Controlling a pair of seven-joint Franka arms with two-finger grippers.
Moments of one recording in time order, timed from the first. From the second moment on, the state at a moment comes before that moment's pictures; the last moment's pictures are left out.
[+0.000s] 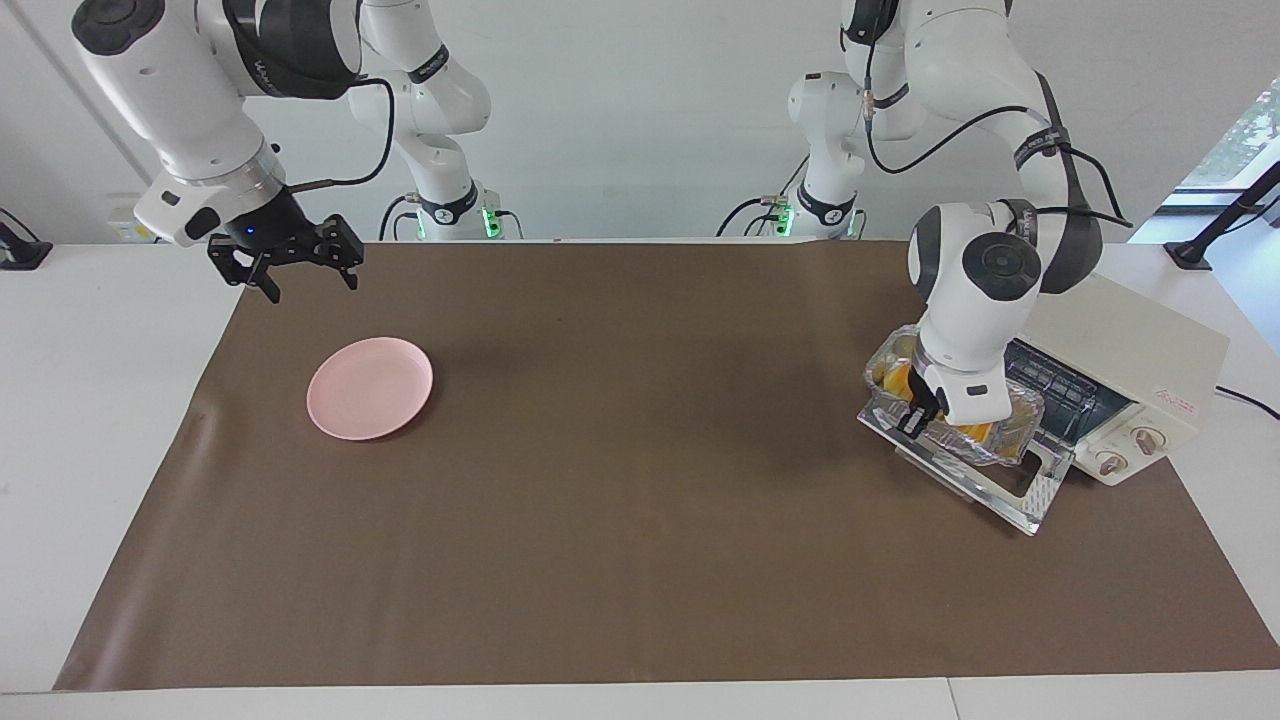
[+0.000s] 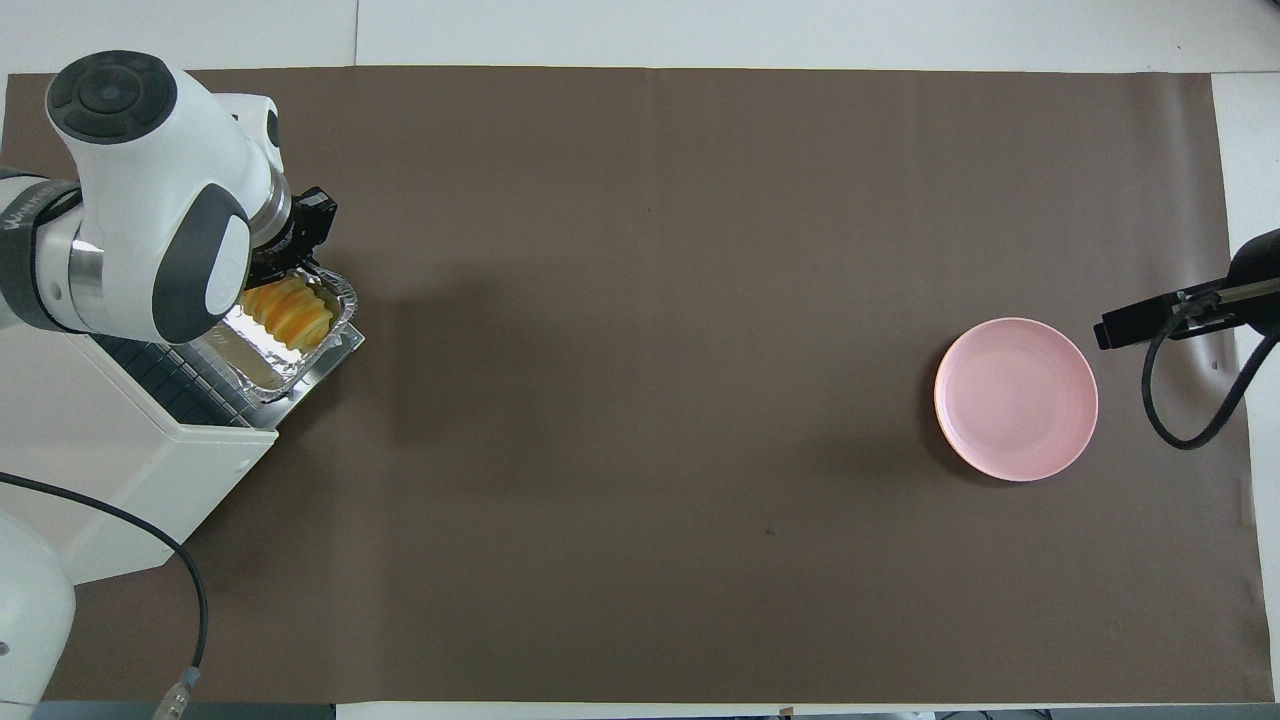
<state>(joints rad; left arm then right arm) -0.32 0.33 0.11 -1.65 0.08 1.96 -0.98 -0.05 -0.04 0.00 -1.73 0.02 1.63 -0.22</state>
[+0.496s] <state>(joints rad) -0.46 0.34 0.10 -1.64 -0.04 2.07 -0.99 -0.15 -0.04 -0.01 -1.73 0.02 1.63 -0.23</state>
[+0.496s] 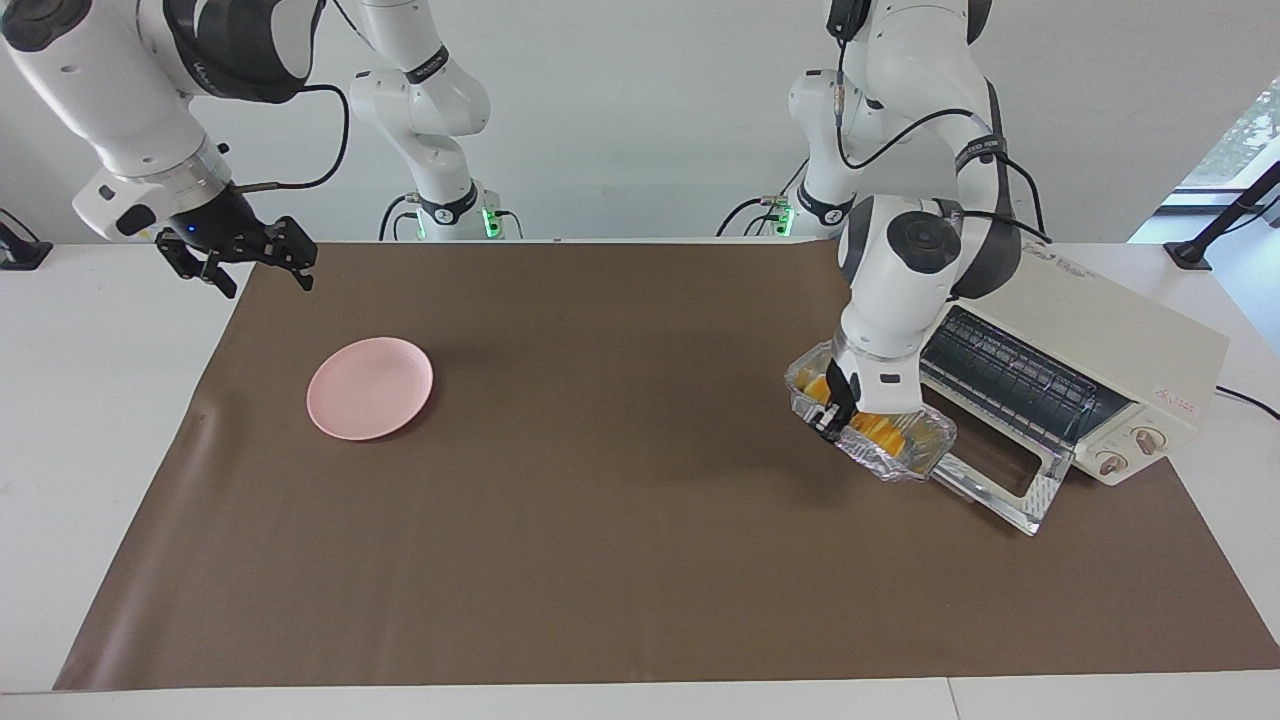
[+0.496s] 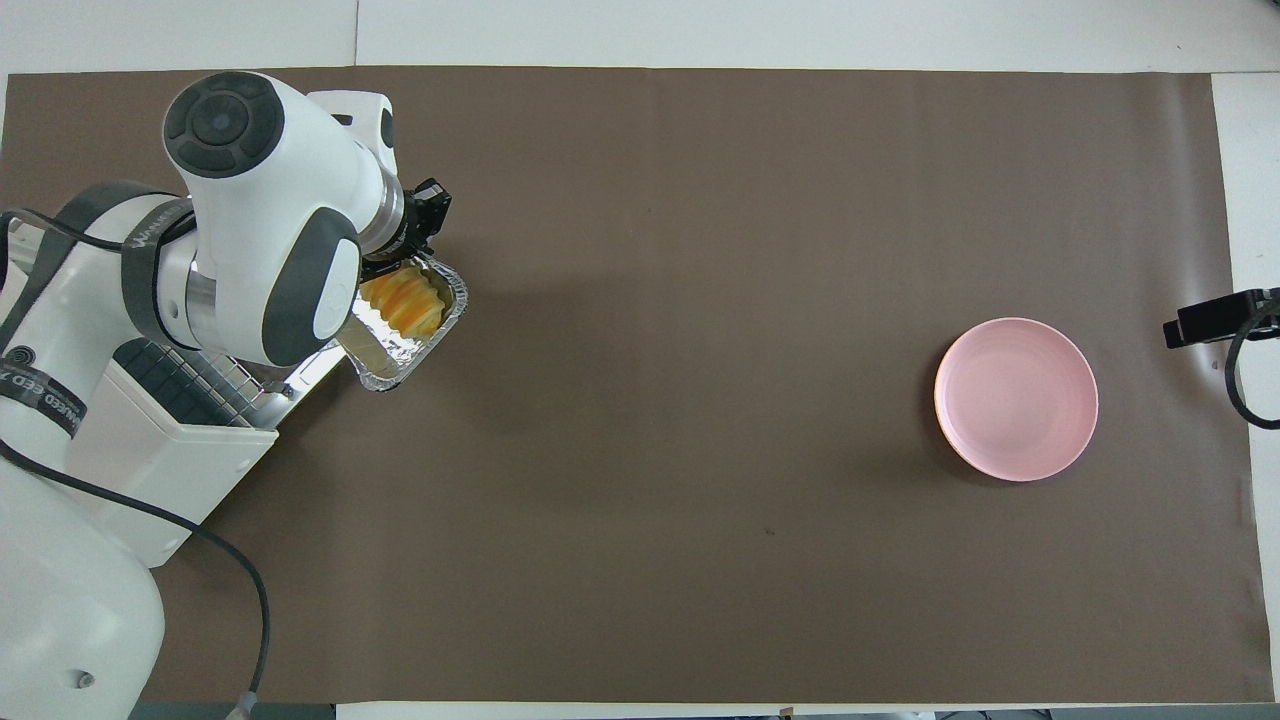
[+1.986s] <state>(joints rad) -0.64 0.66 -0.01 -1.22 -0.03 1.93 -0.53 -0.11 0.16 0.03 -1.57 0.03 1.74 -0.17</state>
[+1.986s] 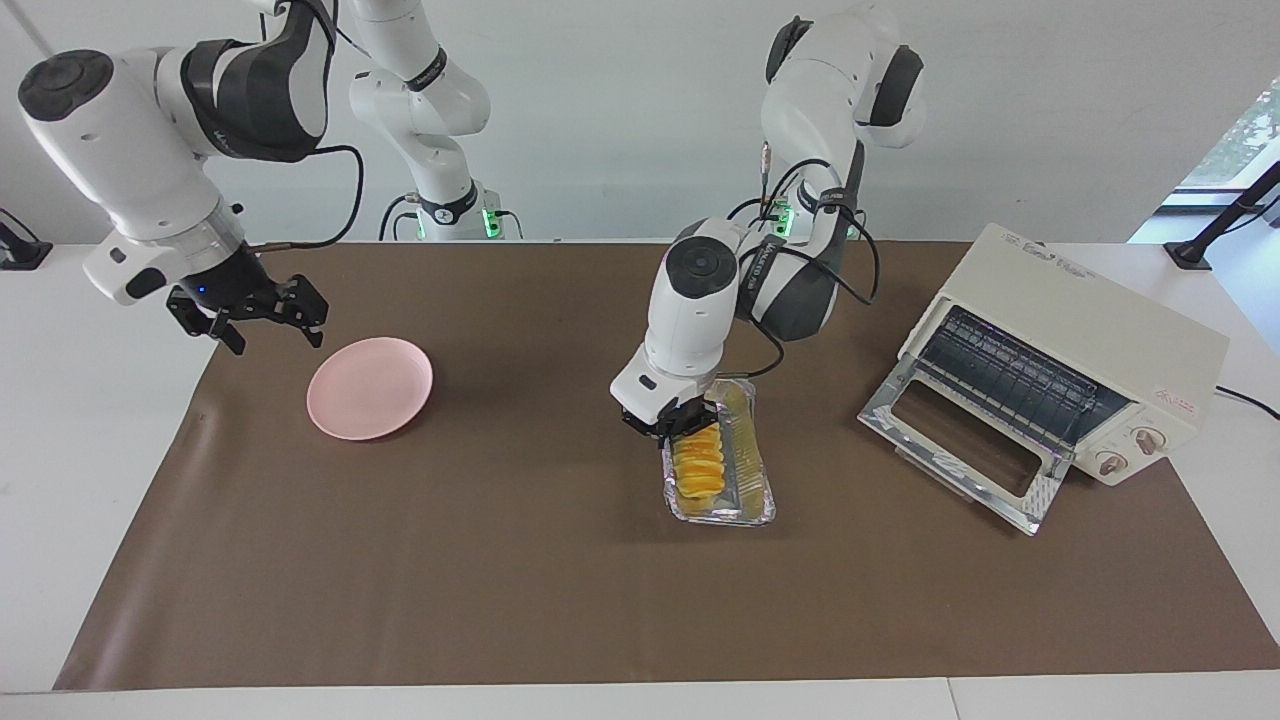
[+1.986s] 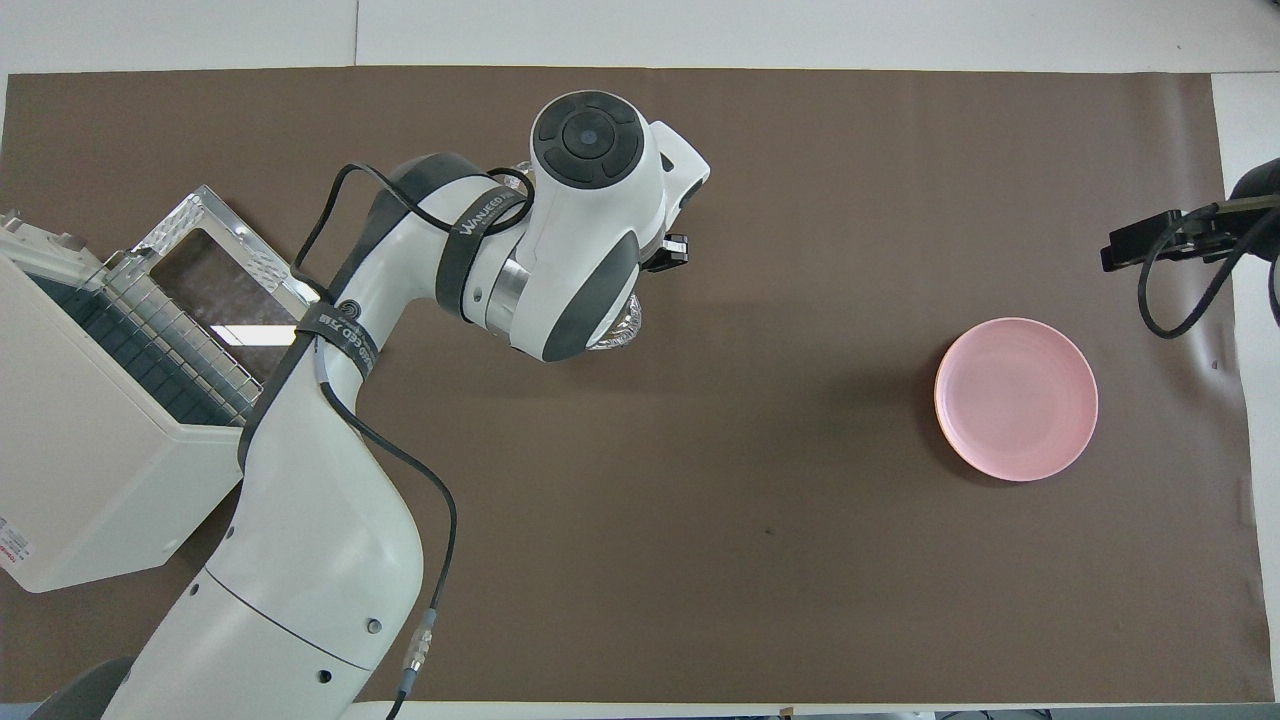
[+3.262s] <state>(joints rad) -0.80 0.67 0.02 -1.38 0.09 2.01 -0.77 0.01 0.35 0.04 -1.39 0.03 1.82 -0.06</state>
